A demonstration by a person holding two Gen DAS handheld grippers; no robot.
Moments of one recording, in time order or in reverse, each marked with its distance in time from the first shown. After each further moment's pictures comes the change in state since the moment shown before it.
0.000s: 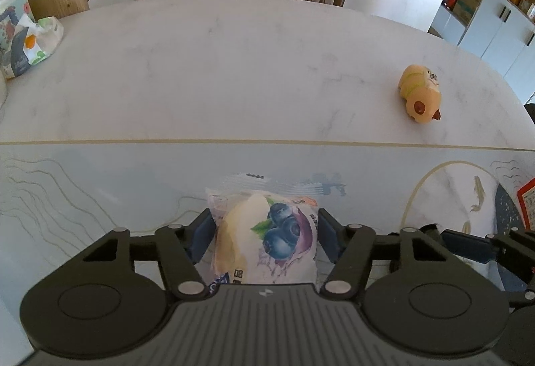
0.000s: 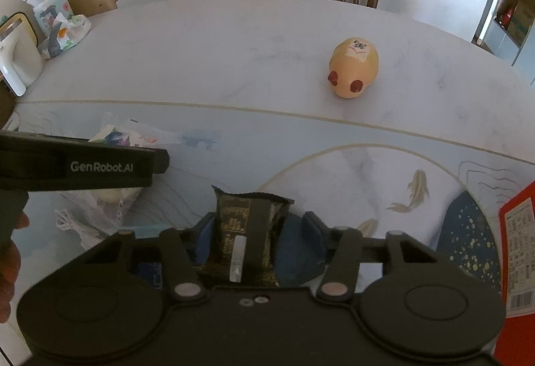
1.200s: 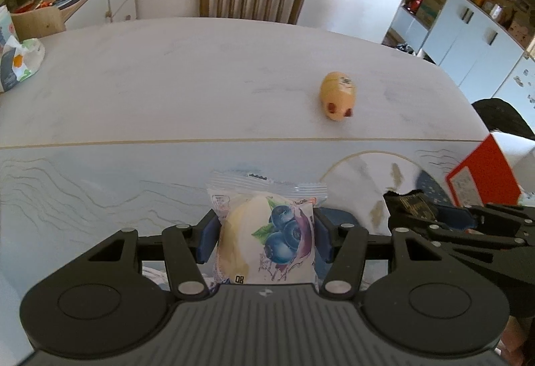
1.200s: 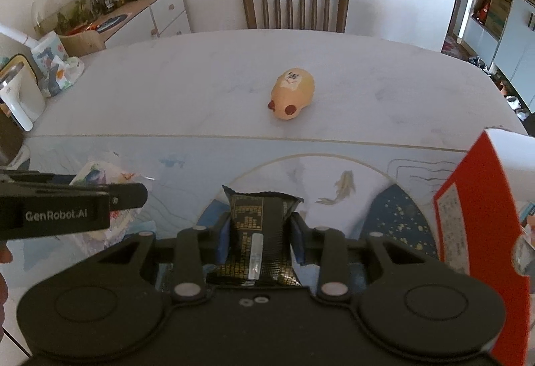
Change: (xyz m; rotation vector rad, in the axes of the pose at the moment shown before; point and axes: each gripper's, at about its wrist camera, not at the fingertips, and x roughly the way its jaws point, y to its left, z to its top) left arm -0.074 -0.041 -0.018 0.041 -0.034 -0.120; right arm -0.073 -0.046 -0.014 0.082 -0.090 -0.004
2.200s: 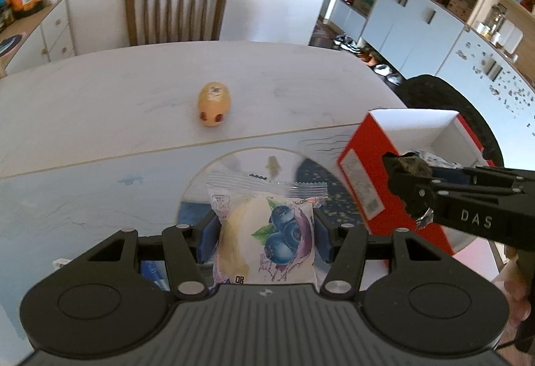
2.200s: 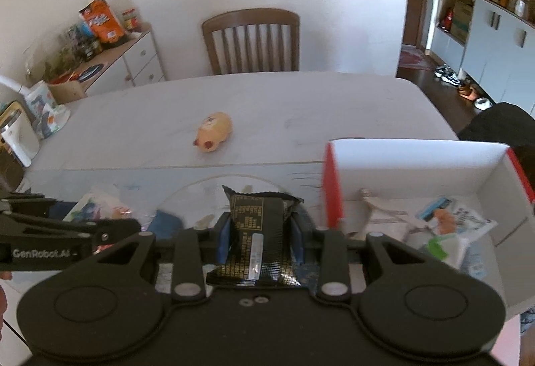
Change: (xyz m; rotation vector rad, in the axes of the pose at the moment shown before) left arm -0.050 -0.109 -0.009 0.144 -0.020 -0.147; right arm -0.099 -0.100 -0.017 0.076 -0.114 -0.050
